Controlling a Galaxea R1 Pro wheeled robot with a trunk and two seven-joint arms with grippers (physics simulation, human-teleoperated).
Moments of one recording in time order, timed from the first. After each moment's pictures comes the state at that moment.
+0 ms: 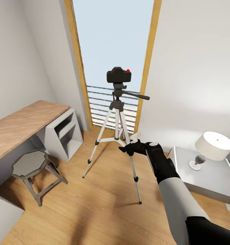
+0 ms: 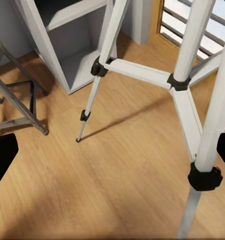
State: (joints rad) left arm -0.26 0.12 -0.70 0.00 1.15 0.06 0.11; right arm -0.90 0.16 -0.07 -0.91 0.45 0.45 0.66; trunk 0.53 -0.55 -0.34
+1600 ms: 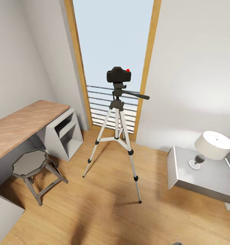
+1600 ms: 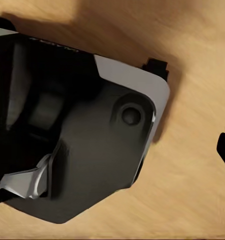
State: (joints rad) left arm -0.26 0.12 -0.70 0.00 1.15 0.02 0.10; right arm -0.42 -0.14 -0.18 -0.18 0.44 0.32 0.52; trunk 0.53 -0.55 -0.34
